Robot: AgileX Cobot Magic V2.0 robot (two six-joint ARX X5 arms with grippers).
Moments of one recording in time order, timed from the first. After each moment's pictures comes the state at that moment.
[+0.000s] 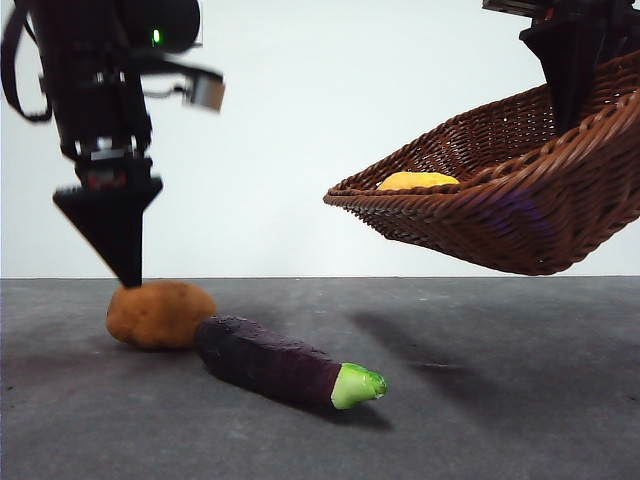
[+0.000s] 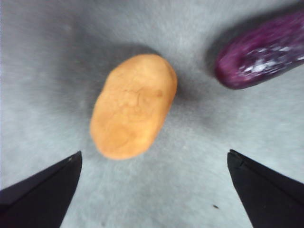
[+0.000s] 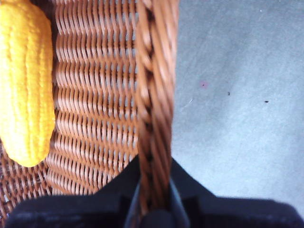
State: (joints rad) left arm -0.48 1.62 1.22 -0.82 -0.11 0.69; right arm 0.33 1.62 1.64 -1.36 -0.02 0.04
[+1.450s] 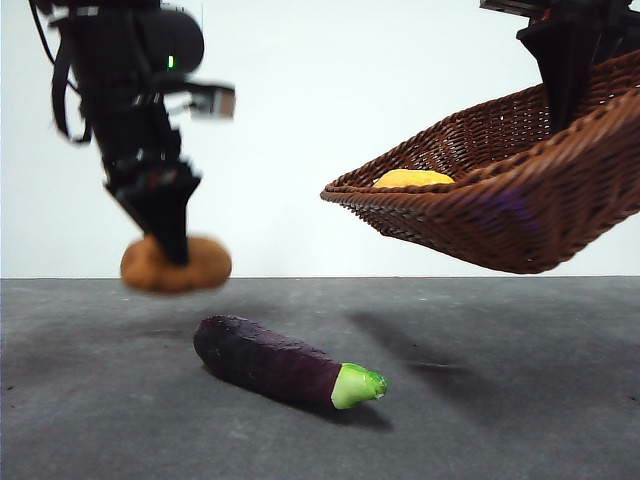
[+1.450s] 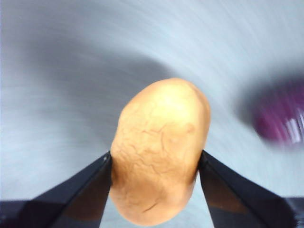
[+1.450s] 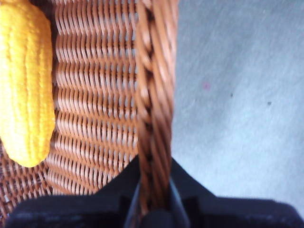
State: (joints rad) left arm -0.40 1.75 1.39 -0.79 0.02 0.56; right arm 0.33 1.62 1.64 -1.34 -0.03 0.05
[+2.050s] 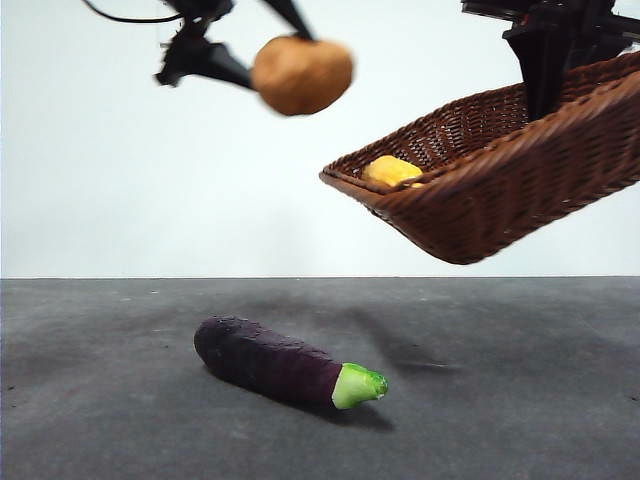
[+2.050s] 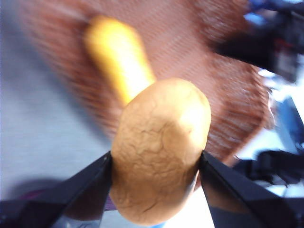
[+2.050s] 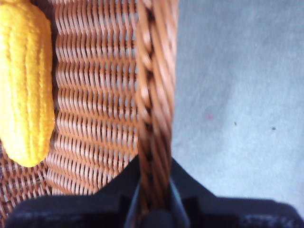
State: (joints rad) left arm -0.46 1.74 1.75 -1.03 0.70 -0.13; right arm 0.33 1.62 1.64 -1.22 -0.03 0.14
